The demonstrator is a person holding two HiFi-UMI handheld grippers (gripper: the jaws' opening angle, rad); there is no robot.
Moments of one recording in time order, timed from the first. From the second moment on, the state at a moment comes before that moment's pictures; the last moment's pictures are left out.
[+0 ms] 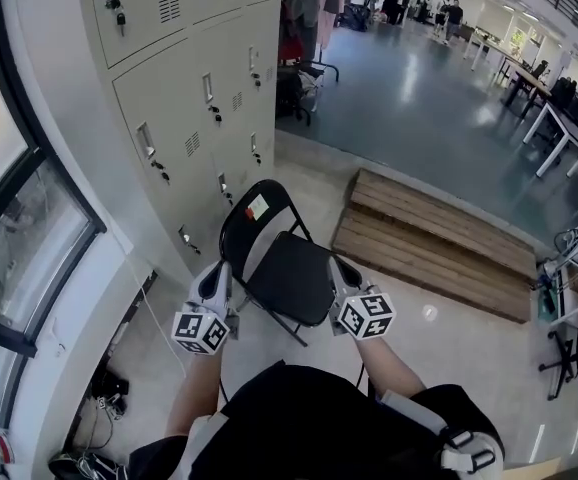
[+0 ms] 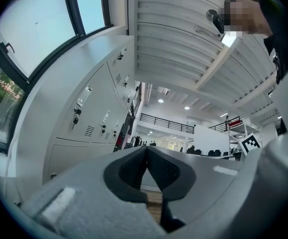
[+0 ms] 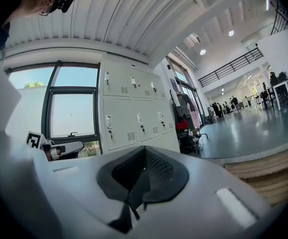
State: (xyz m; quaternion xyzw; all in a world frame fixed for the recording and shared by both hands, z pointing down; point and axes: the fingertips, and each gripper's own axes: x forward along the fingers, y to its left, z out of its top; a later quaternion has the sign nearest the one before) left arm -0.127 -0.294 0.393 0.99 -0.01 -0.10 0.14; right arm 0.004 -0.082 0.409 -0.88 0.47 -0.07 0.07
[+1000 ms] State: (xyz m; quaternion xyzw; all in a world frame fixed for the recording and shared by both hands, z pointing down) left arm -0.101 -0.245 0.400 0.99 0.00 -0.08 0.13; right arm 0.018 -0.041 0.410 -0.88 0.46 -0.07 0.08
